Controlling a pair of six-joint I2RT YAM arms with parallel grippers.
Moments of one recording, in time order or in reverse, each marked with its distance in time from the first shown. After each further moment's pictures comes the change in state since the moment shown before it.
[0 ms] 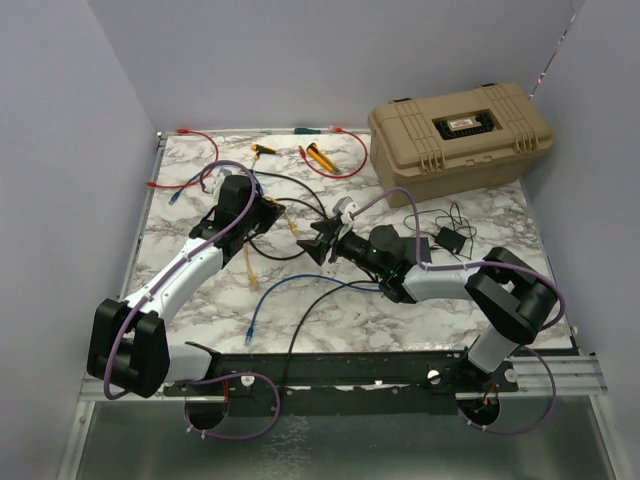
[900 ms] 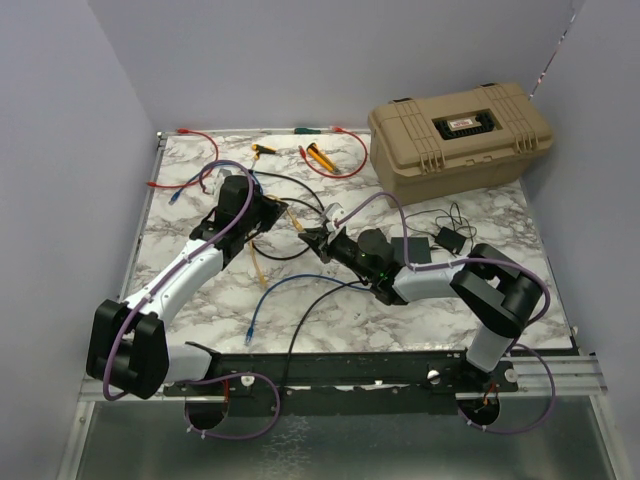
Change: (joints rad) left arm -0.013 -0.005 -0.012 0.047 0.024 -0.060; right arm 0.052 0.094 0.048 0.011 0.135 -0.150
